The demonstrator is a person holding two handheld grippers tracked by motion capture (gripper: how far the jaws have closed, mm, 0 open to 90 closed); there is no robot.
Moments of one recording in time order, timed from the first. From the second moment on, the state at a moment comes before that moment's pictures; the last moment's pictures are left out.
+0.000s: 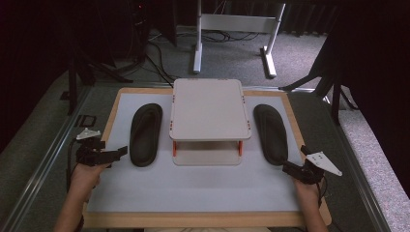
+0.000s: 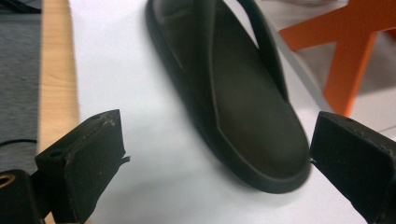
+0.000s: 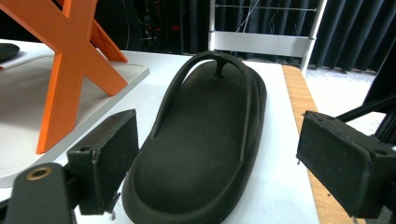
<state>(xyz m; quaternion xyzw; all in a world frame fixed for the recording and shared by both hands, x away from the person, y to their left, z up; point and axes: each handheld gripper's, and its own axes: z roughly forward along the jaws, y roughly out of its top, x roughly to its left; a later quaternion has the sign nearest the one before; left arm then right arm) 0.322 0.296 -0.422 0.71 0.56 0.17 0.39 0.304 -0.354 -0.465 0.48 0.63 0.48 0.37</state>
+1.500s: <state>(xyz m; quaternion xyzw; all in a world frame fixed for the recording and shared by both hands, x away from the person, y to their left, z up) 0.458 0.245 -0.388 0.82 0.53 0.07 0.22 0.309 -0.354 -0.468 0.48 0.65 0.48 0.35</state>
